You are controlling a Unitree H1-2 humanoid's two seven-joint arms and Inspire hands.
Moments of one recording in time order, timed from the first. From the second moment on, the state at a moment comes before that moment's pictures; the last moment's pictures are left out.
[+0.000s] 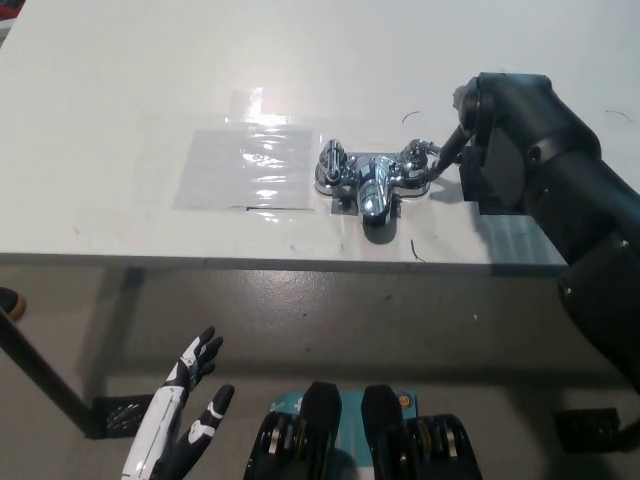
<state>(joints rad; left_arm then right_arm) 0.13 0.13 -0.08 -0.12 0.14 -0.22 -0.06 -1.38 -0.14 0.70 1.37 -0.65 0.40 0.42</state>
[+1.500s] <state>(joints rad) 0.10 0.12 -0.08 -0.09 0.15 -0.21 -0.06 -0.94 -0.38 0.25 0.58 -0.70 0.45 0.12</state>
